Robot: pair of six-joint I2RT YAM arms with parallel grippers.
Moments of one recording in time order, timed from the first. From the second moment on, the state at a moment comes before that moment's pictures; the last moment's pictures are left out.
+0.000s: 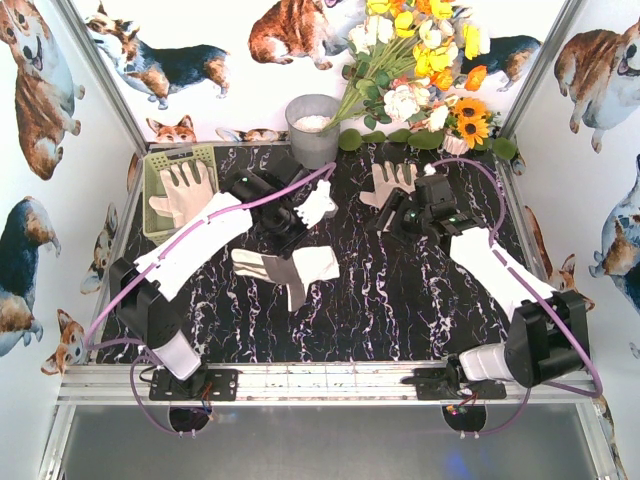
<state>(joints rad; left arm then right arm) -0.67 1.66 1.64 -1.22 0.18 0.27 0.29 1.34 0.99 -0.40 -0.23 0.77</state>
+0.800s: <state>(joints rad) -0.67 2.10 1.90 -0.92 -0.02 0.36 0.28 1.29 0.99 -0.53 -0.21 0.65</state>
